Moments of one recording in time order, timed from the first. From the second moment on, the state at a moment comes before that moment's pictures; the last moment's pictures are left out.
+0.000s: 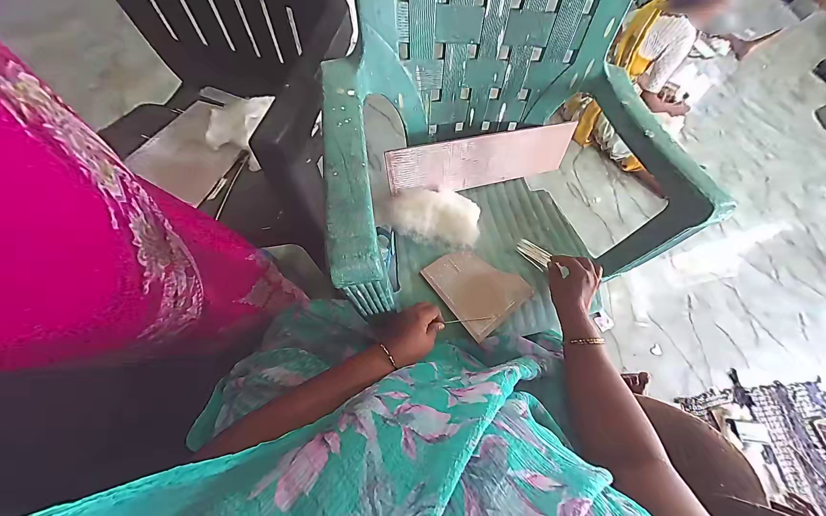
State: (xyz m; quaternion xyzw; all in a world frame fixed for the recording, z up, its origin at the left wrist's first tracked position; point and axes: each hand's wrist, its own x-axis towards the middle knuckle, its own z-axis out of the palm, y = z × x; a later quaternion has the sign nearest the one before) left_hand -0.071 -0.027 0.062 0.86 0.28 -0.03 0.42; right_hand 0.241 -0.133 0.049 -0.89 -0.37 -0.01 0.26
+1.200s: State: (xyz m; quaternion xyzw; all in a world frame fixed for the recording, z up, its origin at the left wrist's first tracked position) left_hand -0.073 -0.025 0.060 0.87 0.29 -0.04 0.40; right_hand 0.276 -0.163 0.087 -0.87 -0.14 -0.11 0.46
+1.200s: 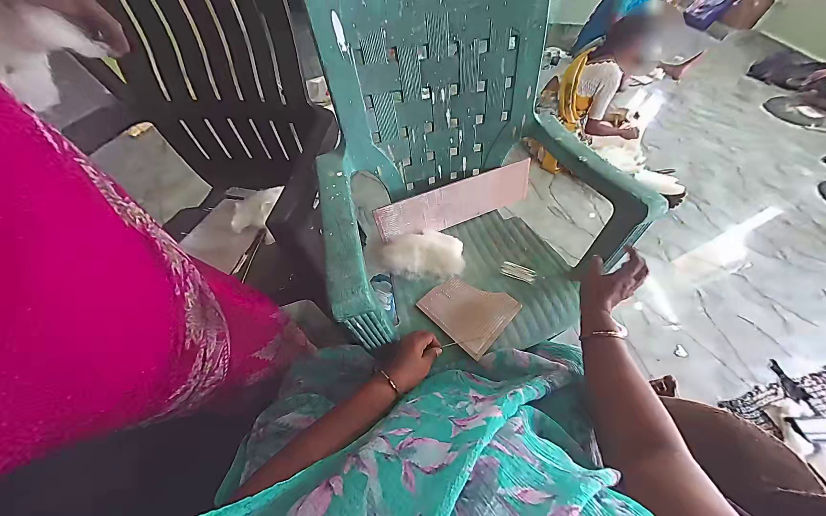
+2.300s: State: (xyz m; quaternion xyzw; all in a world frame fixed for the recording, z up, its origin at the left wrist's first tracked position) left_hand -0.102 -0.007 0.061 0.84 0.26 -0.06 0.48; right_hand 0.182 -0.077 0.072 -0.80 -0.49 0.05 0.34
